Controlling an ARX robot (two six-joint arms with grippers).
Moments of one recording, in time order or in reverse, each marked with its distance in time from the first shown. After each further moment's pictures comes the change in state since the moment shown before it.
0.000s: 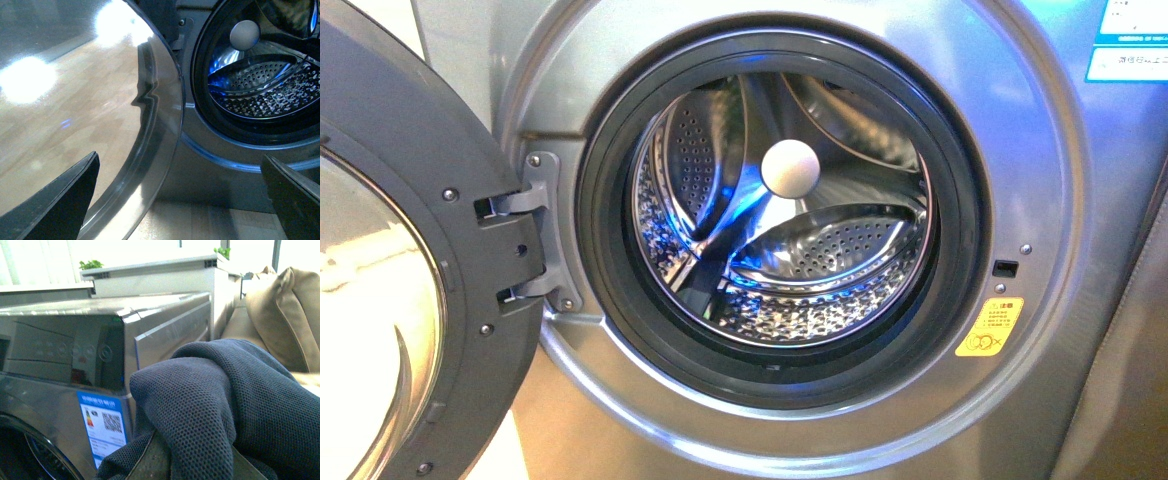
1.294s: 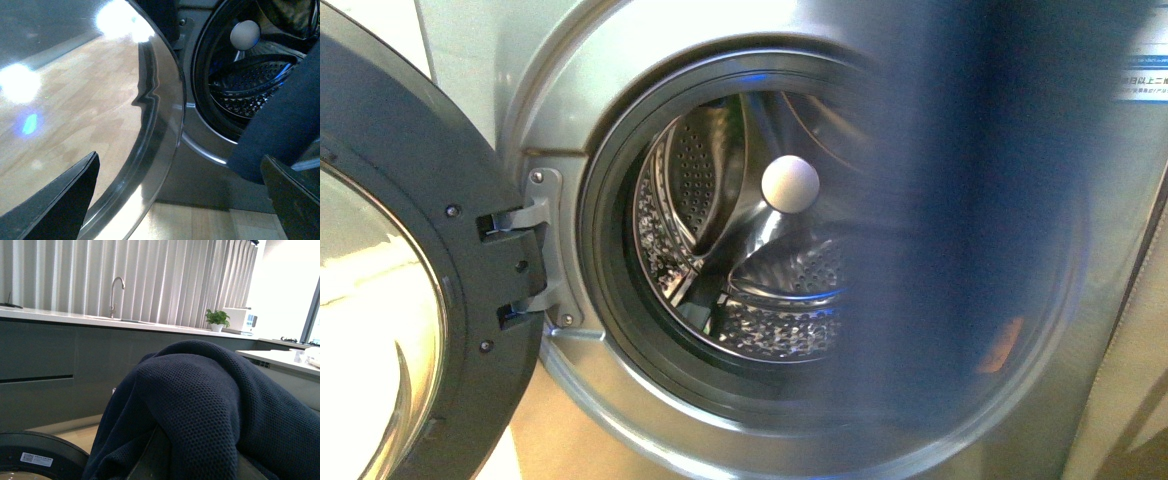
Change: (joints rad) left arm 0.000 0.000 0.000 0.000 0.000 0.000; right arm 0.761 0.088 0.779 -0.594 0.260 -0.205
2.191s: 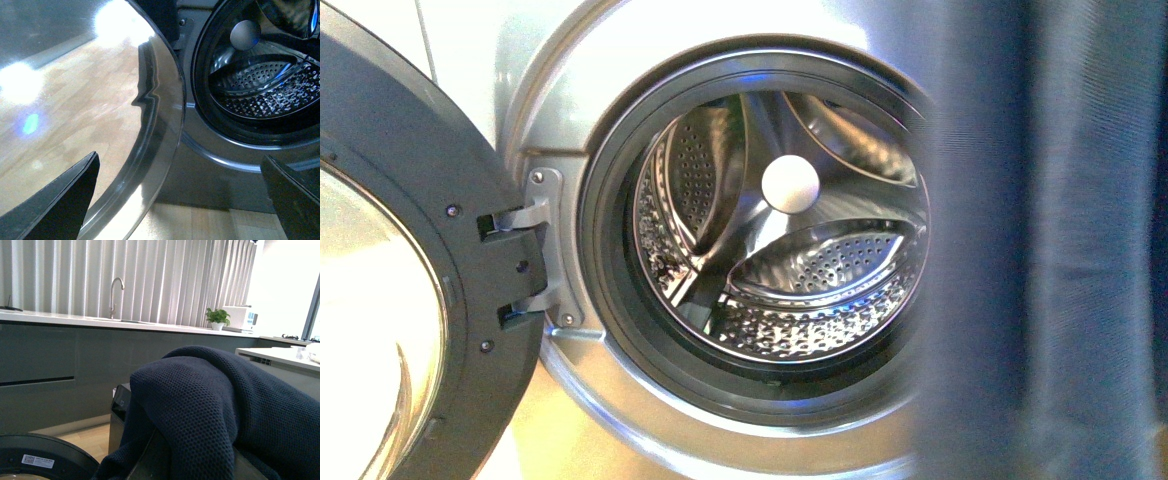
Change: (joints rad) left arm 0.000 0.000 0.000 0.000 0.000 0.000; right arm 0.003 0.000 -0.021 0.020 0.003 0.023
